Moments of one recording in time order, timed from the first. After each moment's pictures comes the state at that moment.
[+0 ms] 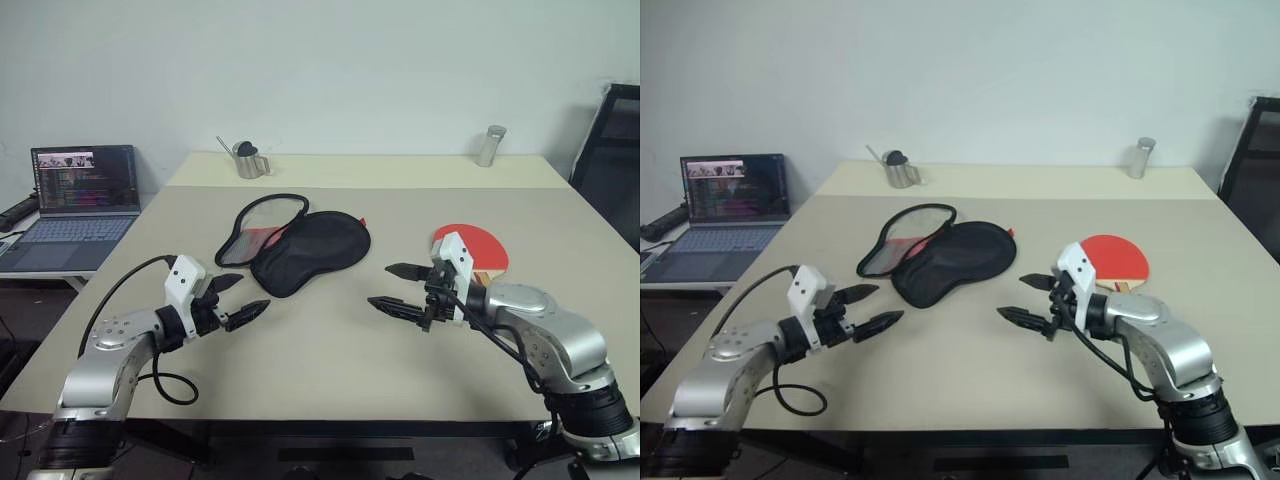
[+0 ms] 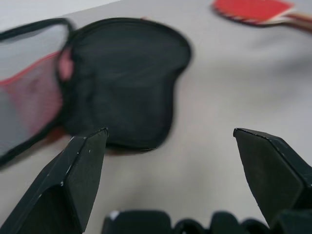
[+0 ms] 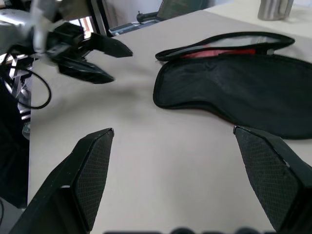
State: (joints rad) left arm -0.33 0.69 0.16 0.10 -0.37 0.34 -0.84; right arm -0.51 -0.56 0.06 -0.29 0.51 0.73 0.82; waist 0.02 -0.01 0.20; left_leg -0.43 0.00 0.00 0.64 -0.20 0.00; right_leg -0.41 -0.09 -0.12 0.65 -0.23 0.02
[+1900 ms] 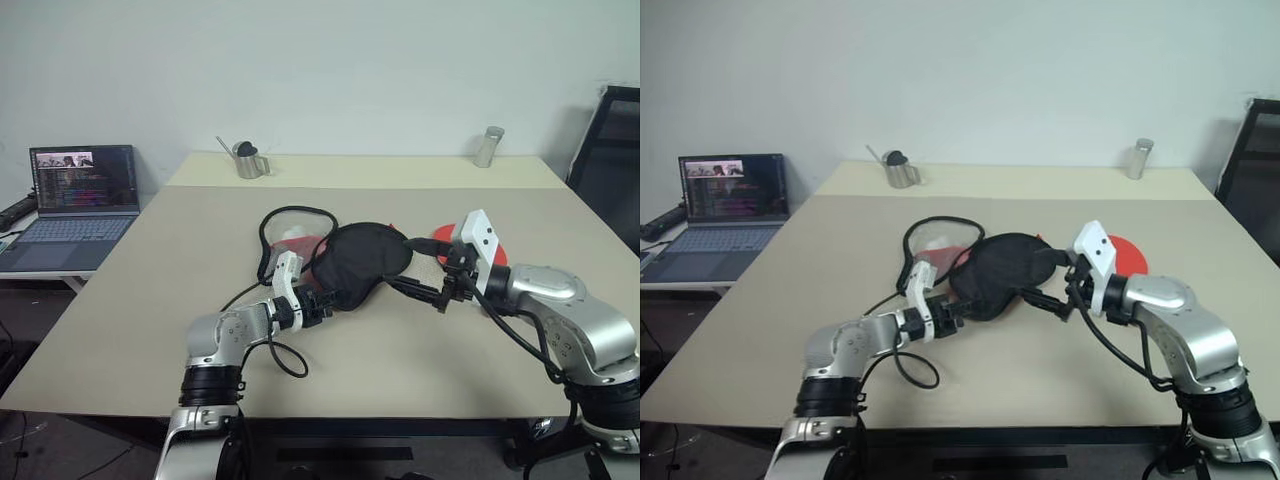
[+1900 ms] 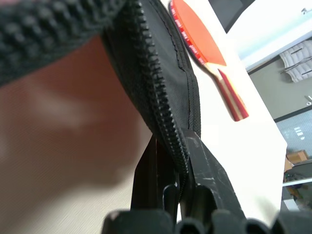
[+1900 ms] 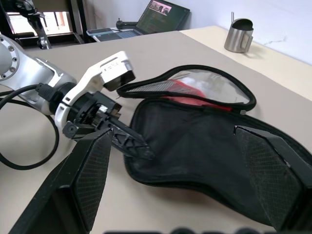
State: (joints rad) left arm -0.63 0.18 0.18 0.17 -0.57 1.06 -0.54; right arm -0.52 -0.61 0.01 -0.34 0.50 0.68 0.78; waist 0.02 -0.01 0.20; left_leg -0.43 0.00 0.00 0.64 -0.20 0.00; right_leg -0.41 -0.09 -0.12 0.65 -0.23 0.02
